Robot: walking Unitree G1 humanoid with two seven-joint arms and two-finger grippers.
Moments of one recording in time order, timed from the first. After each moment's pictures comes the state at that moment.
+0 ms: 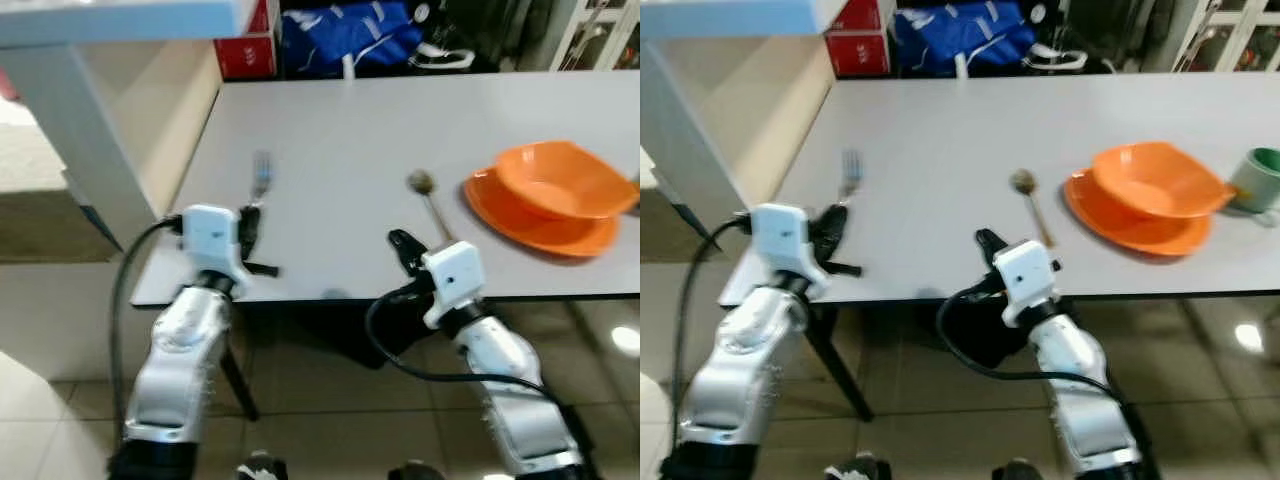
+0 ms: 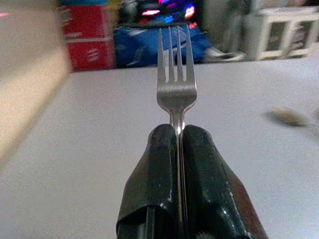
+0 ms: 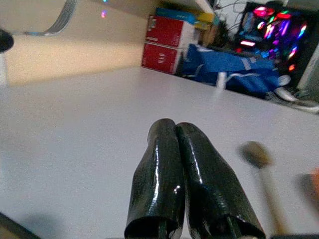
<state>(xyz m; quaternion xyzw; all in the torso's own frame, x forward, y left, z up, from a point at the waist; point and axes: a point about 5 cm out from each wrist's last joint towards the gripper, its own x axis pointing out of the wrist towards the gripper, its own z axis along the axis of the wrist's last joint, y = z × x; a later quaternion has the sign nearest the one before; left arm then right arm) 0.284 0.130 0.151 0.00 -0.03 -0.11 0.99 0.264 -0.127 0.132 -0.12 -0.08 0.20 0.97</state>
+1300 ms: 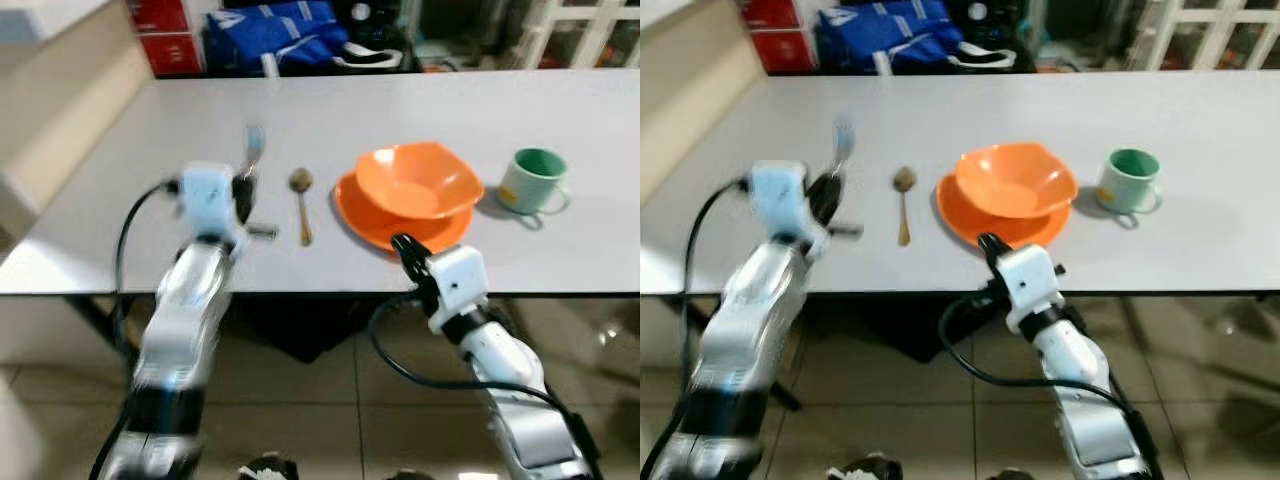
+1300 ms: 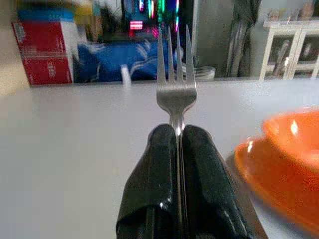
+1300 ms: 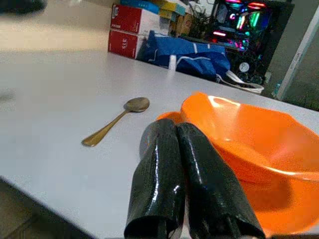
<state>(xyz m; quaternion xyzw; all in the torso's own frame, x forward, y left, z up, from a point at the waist) 0.329 0.137 0.187 -0.01 -0.07 -0.08 0.99 0.256 -0.126 0.129 -0.12 -0.08 0.21 0.97</state>
